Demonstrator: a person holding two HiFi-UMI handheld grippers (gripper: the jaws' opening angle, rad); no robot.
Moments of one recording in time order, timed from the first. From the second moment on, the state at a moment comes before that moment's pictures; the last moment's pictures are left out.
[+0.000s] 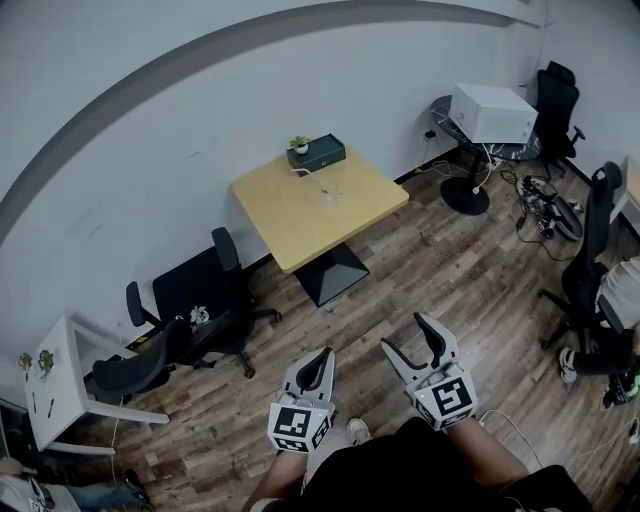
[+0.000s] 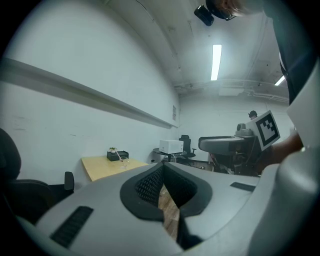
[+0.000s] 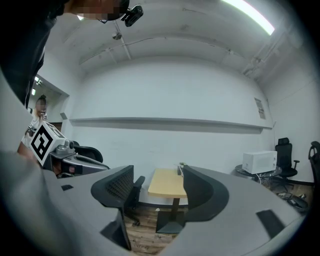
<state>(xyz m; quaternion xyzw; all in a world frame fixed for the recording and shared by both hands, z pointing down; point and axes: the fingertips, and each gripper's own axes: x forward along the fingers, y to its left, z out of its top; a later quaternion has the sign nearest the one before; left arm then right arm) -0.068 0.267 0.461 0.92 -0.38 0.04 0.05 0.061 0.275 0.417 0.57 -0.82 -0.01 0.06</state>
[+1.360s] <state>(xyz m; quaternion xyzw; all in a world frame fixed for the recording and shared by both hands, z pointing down) -0.019 0.029 0.471 0.89 -0.44 0.07 0.07 0.148 0.005 0.462 0.55 -0.83 0.03 0.08</state>
